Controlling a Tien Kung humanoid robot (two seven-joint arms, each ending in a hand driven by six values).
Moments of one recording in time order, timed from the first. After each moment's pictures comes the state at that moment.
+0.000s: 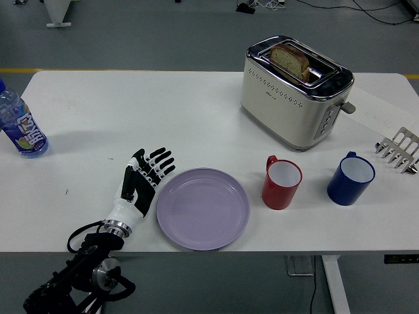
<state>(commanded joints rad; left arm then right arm) -0.23 0.00 -1.06 -1.06 0.67 0.00 -0.36 0.15 -0.06 1.06 0.24 -0.24 -0.44 -0.29</state>
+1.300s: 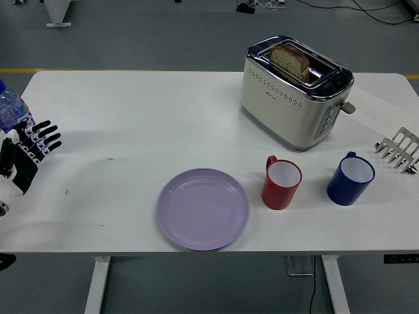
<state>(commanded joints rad) -0.10 0.34 -1.54 -1.19 0.77 -0.16 -0.10 0.14 -0.06 1.05 0.25 -0.21 -0.44 -0.29</state>
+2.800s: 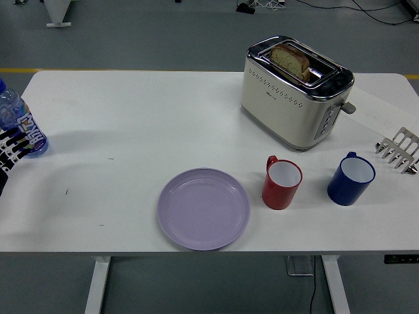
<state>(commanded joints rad) -0.05 0.36 -1.62 -1.17 0.75 -0.15 -0.12 0.14 -0.05 1.05 0.25 -0.21 -0.44 -0.29</state>
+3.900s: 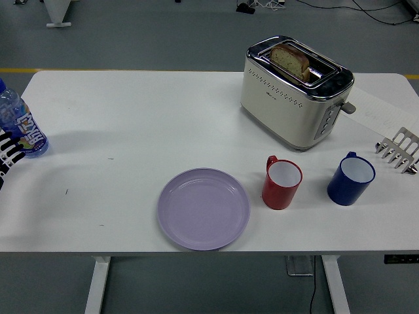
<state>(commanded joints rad) -0.05 0.35 -1.62 -1.16 0.74 -0.11 -0.12 0.14 -0.06 1.04 0.25 -0.19 -0.44 -0.28</state>
